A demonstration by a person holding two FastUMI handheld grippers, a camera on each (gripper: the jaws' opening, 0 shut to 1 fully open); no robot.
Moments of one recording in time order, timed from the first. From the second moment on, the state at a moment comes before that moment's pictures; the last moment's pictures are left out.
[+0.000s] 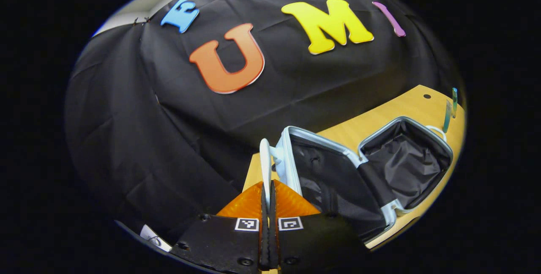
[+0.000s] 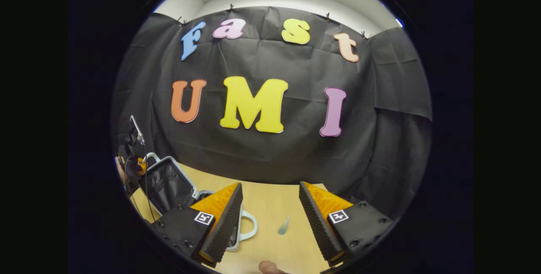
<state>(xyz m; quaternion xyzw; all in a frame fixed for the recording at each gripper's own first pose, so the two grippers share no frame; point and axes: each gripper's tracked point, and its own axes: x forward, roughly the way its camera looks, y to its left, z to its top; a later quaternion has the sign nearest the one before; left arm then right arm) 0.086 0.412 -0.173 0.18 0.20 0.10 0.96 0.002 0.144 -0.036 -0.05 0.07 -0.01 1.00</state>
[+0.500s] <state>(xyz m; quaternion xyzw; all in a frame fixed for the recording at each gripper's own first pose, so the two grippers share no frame) 0.092 0.462 -0.300 0.11 0.28 0.07 0.95 -0.010 0.140 -0.047 -0.08 0.09 -0.03 0.99</state>
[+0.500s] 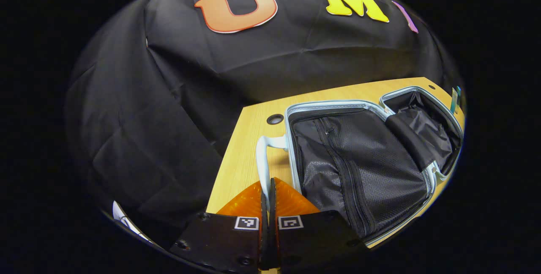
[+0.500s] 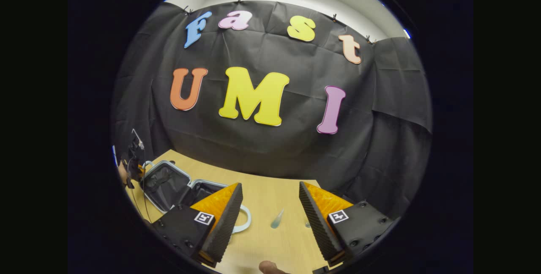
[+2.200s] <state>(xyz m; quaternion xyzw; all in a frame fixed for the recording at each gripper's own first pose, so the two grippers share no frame) 0.081 0.145 -0.216 0.07 0.21 -0.03 0.98 -0.006 -0.019 -0.097 -0.09 0.10 -0.02 0.99</state>
